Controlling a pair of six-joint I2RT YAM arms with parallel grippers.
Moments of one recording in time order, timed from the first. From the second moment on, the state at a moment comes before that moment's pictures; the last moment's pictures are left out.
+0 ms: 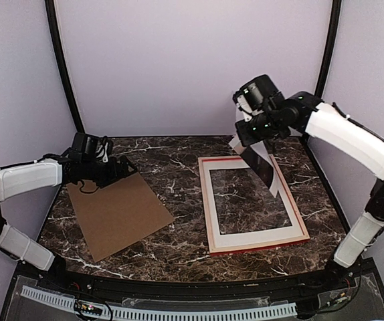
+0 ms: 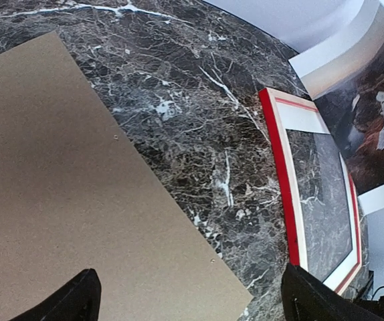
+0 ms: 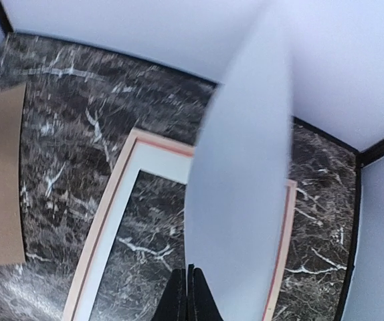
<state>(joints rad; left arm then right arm) -0.31 1.37 0.85 -0.22 0.27 -0.54 0.73 1.59 1.72 -0.89 0.37 0.16</state>
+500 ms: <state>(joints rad) -0.33 1.55 0.86 0.11 0.54 -0.77 1.09 1.93 1.75 -0.82 0.23 0.16</state>
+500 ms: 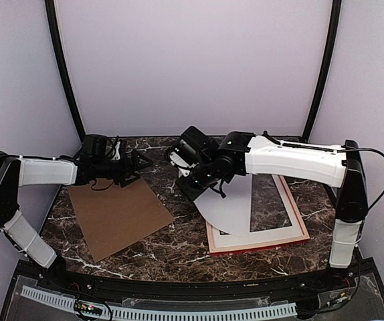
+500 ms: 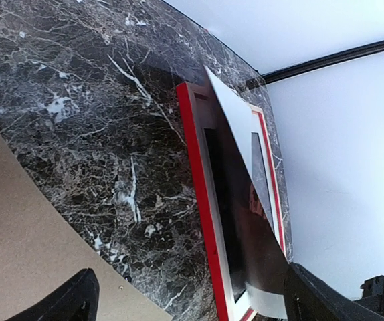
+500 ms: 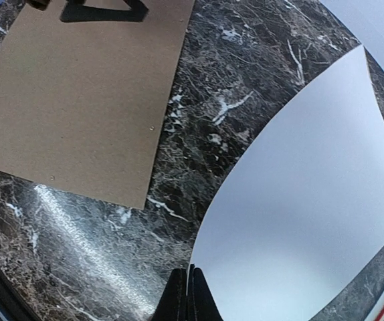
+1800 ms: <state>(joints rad) -0.45 1.97 1.05 0.31 0.80 -0.98 1.09 1.92 1.50 -0.57 -0.04 0.26</state>
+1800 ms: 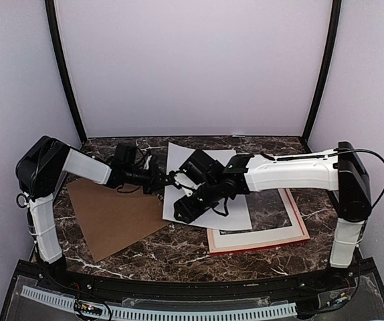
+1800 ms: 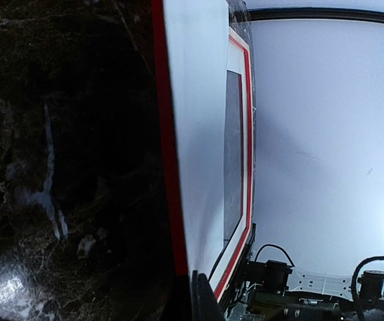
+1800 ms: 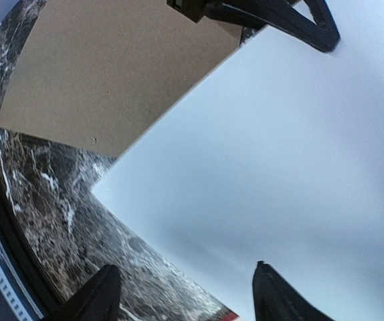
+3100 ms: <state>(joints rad) -0.46 1.91 1.05 0.22 0.72 -0.87 0.06 1.60 0.85 -0.38 -0.15 0.28</state>
